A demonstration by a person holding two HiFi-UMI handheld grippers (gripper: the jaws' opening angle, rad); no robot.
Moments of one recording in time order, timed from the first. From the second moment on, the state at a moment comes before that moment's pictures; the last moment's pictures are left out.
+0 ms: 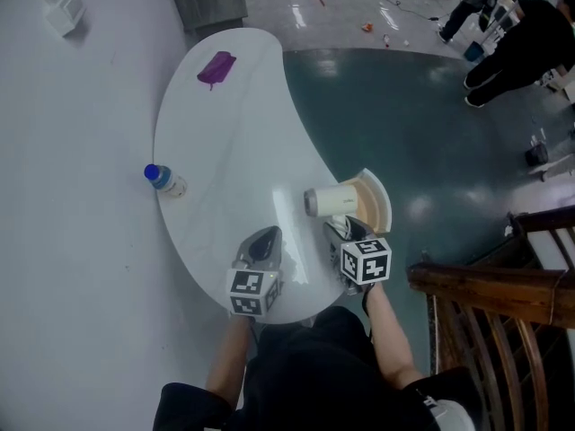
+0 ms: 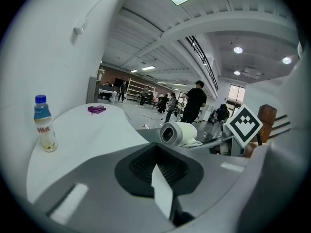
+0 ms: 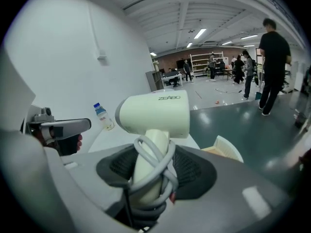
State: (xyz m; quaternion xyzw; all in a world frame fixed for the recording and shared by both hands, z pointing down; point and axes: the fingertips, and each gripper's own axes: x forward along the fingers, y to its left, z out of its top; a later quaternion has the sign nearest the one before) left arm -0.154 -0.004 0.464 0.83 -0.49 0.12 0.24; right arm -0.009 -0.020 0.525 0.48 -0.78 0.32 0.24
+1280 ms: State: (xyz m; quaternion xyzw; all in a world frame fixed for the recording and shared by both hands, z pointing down) left arm -0.003 -0.011 0.444 0.87 -0.43 0.14 0.19; right arm 0.169 0.007 0.506 0.57 -0.73 0.32 0.20
